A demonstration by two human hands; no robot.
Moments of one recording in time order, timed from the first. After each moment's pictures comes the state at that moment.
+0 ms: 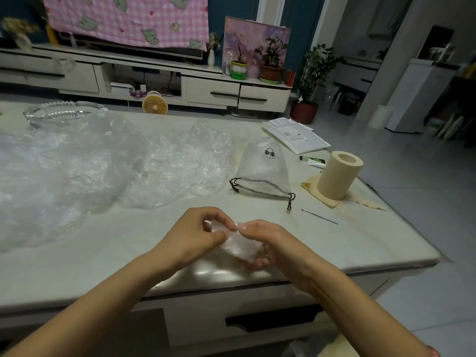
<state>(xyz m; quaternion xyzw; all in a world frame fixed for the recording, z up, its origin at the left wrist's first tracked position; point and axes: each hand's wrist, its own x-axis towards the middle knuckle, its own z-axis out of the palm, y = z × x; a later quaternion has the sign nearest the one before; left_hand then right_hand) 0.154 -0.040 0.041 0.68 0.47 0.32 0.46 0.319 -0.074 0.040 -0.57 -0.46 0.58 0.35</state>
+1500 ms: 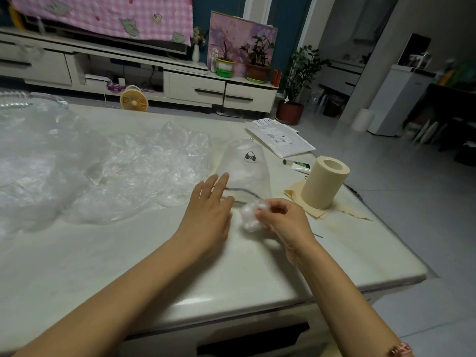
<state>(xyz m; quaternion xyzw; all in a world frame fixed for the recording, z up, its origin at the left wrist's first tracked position) 0.232 0.048 -0.004 0.86 0.42 0.27 -0.08 0.378 -0.008 0.031 -0.65 -0.40 0.38 0.53</state>
